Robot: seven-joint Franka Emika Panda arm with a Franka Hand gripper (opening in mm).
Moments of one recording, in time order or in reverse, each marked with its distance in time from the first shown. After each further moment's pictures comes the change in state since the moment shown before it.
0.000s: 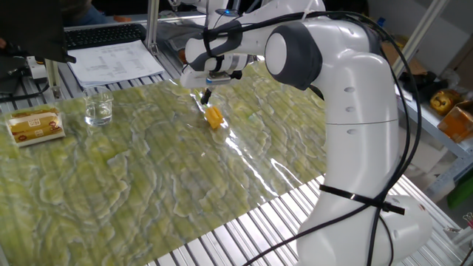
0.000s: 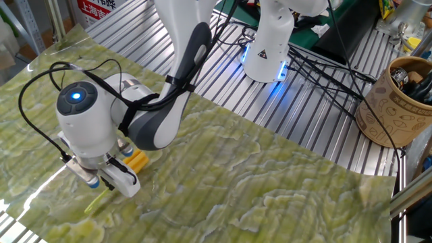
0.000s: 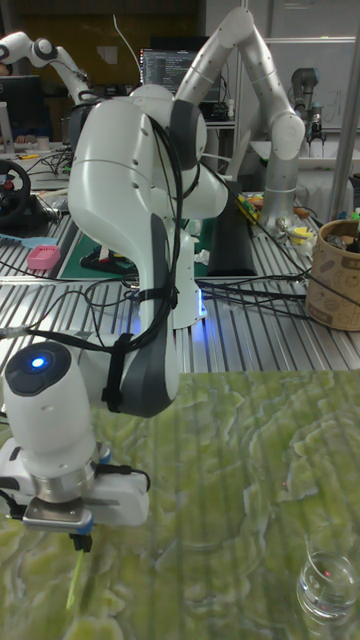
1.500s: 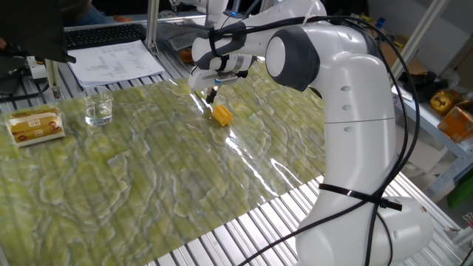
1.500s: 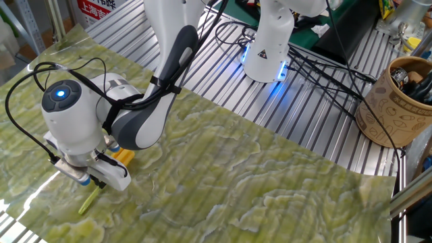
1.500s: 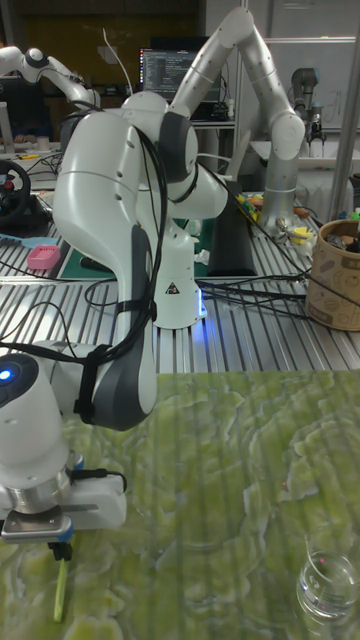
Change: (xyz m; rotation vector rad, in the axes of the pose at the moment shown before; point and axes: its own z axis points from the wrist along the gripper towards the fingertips) arm -0.009 -0.028 0.010 -0.015 -0.003 -0.126
